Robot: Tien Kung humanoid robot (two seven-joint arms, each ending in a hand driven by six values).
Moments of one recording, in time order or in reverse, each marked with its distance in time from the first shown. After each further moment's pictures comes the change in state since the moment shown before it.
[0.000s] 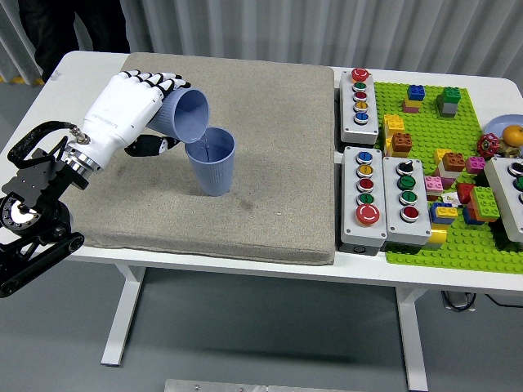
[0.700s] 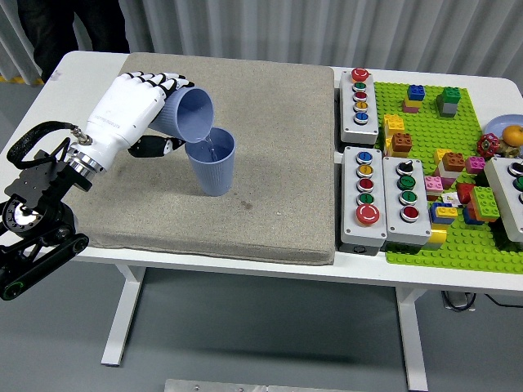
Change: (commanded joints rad) left arm 0.026 -0.024 -0.038 -0.016 -0.040 -0.012 -0.020; right arm 0.001 -0.001 0.000 0.000 0.000 0.000 0.000
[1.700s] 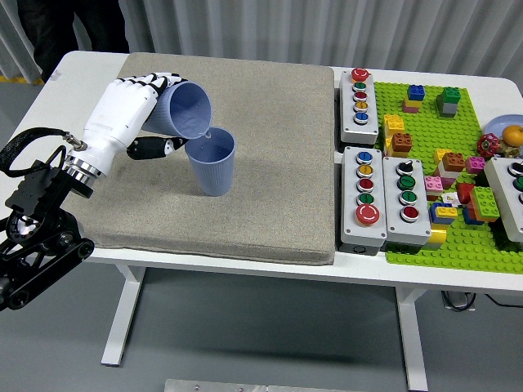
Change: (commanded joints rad) left arm 0.079 -0.046 -0.096 -0.028 -0.077 0.011 -0.026; right arm -0.004 0.001 0.003 0.000 -0.006 0.001 0.000
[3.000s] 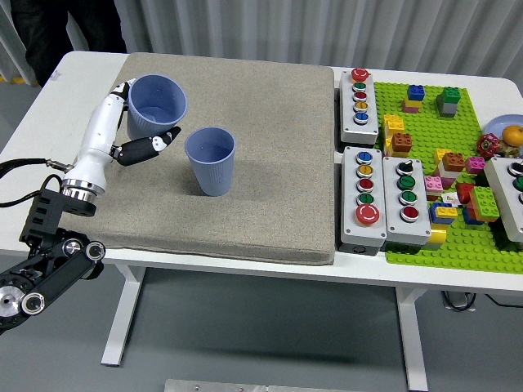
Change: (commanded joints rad) left arm 0.119 -0.120 -0.119 0.027 -0.396 0.084 -0.109; right arm -0.010 0.005 0.007 0.000 -0.019 0.004 -0.005
